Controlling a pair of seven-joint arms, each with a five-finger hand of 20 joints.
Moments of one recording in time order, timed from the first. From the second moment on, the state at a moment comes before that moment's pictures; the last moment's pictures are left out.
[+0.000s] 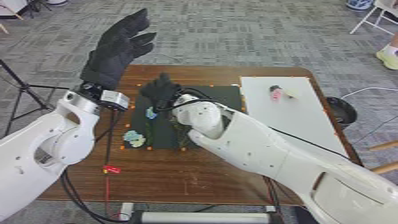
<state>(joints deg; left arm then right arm) 74.6 -31.0 -58.5 -106.6 33.3 1.8 29.3 -42.1 -80.1 21.0 -69.5 -145.2 -3.9 6.4</state>
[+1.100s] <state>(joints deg) 75.0 -31.6 -58.5 -106.3 33.3 1.5 29.5 -44.9 -79.0 21.7 -69.9 -148.0 -5.6 -2.0</state>
